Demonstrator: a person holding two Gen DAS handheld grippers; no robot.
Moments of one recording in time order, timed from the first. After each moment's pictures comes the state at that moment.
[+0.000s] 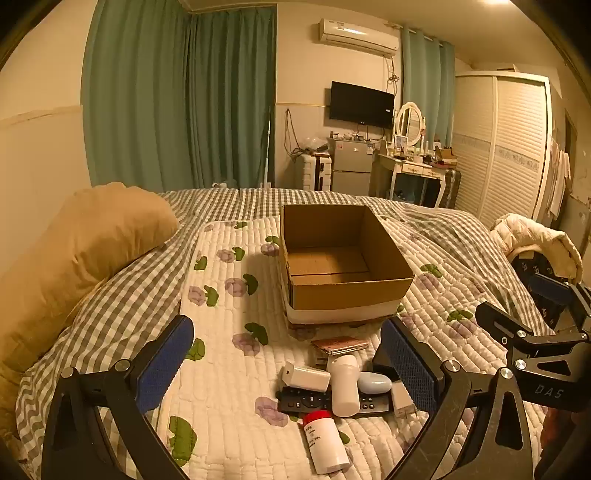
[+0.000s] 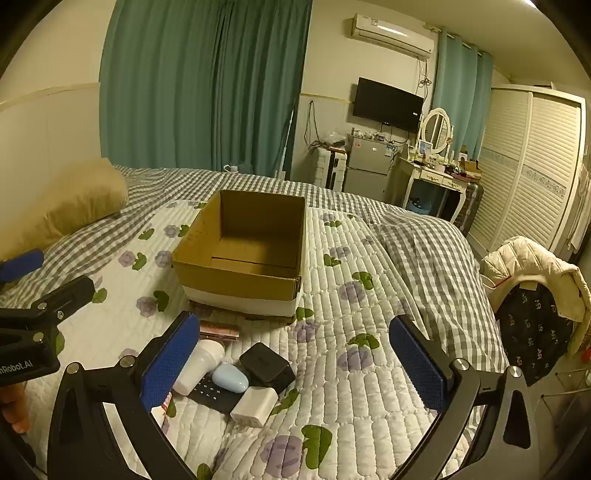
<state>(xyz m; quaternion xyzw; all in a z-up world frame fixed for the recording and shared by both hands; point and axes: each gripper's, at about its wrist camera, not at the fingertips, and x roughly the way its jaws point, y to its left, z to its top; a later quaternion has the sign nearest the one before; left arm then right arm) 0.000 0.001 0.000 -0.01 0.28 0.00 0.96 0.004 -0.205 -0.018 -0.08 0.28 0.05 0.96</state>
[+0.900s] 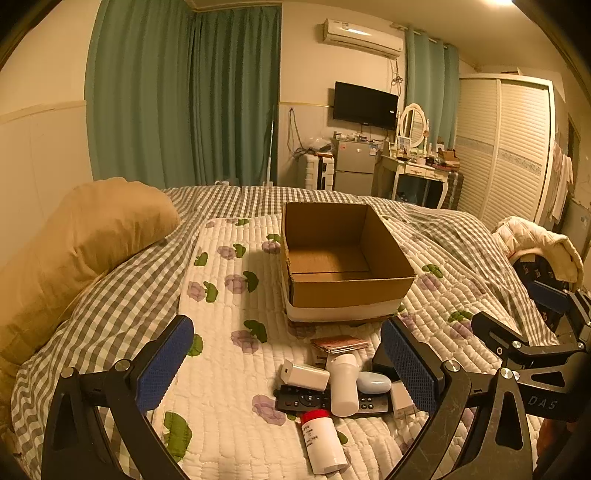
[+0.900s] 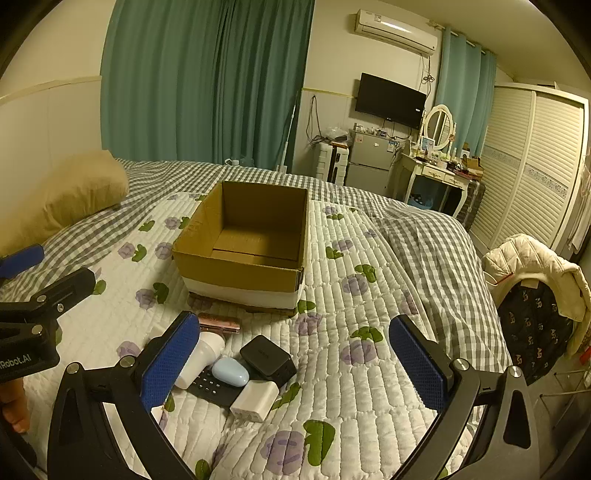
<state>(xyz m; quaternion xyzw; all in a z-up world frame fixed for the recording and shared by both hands) -0.002 -0.002 -0.007 -0.02 0.28 0.00 0.96 0.004 -0.202 -0.027 -0.08 0.29 0.05 0.95</state>
